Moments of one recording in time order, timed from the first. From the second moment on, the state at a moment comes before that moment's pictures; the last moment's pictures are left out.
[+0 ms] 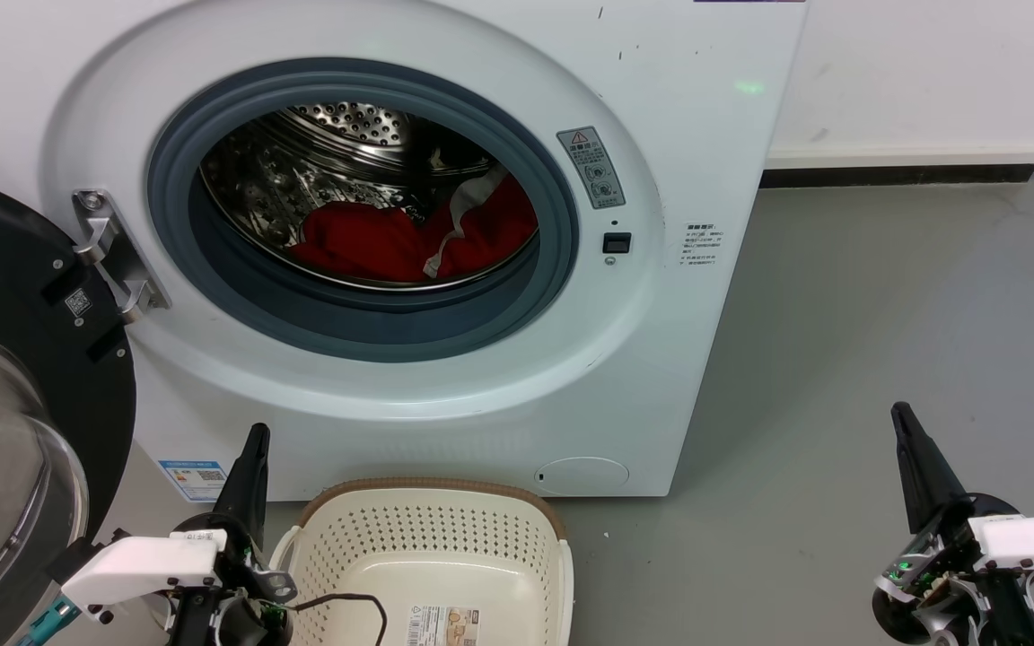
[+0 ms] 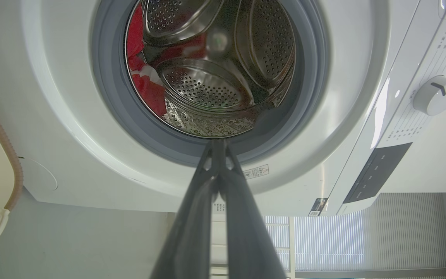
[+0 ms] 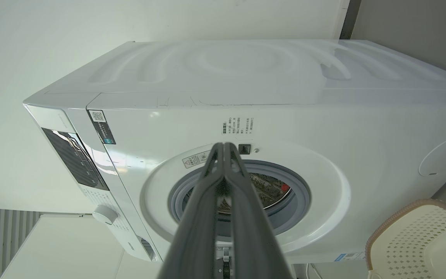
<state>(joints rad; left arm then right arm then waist) -0.11 0.05 0.11 0.25 -1.61 -0.13 0.11 -0.10 -0.05 -0.11 0.25 1.62 0.13 0.11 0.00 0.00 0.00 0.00</state>
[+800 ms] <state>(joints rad) -0.07 0.05 0.10 0.28 -1.61 -0.13 0.11 -0.07 -0.05 -0.11 0.28 1.62 0.13 0.11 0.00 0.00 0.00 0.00</state>
